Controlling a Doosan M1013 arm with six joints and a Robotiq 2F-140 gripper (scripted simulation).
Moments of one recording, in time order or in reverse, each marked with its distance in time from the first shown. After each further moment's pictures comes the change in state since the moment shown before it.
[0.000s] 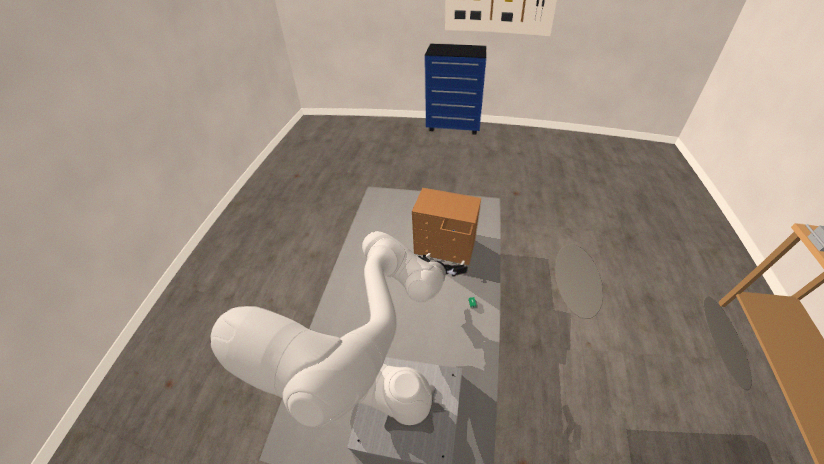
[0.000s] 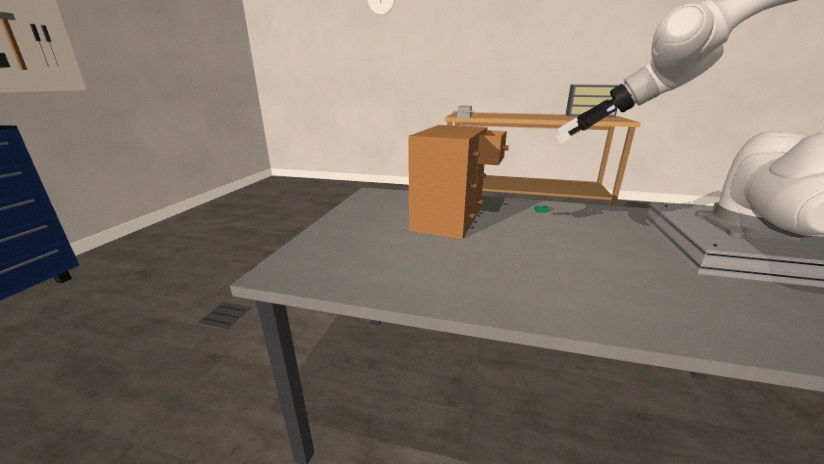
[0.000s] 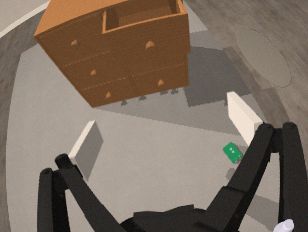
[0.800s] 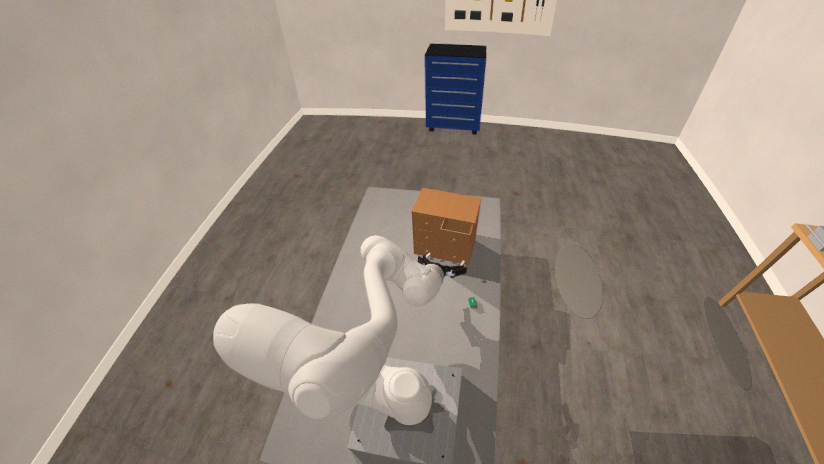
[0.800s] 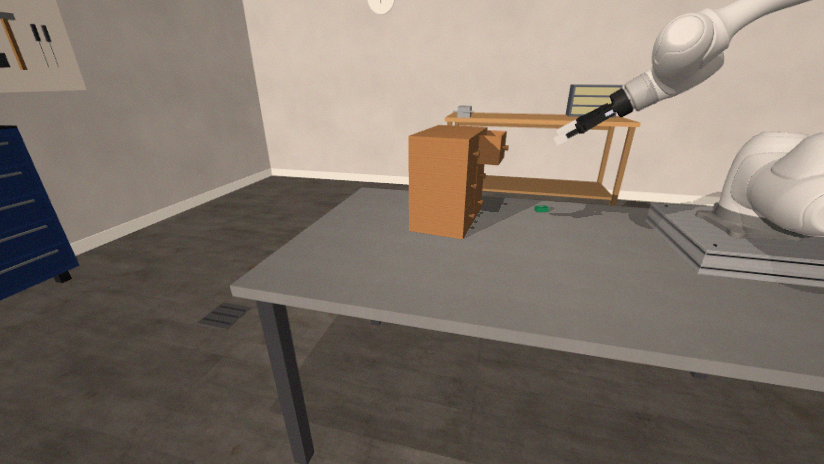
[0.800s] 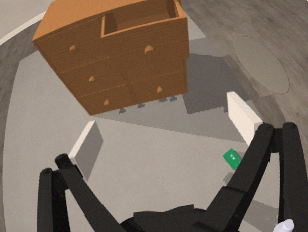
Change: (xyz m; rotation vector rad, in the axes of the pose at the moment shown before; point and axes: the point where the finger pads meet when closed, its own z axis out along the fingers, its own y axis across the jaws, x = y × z) arm -0.001 0.000 0.007 -0.023 0.049 0.001
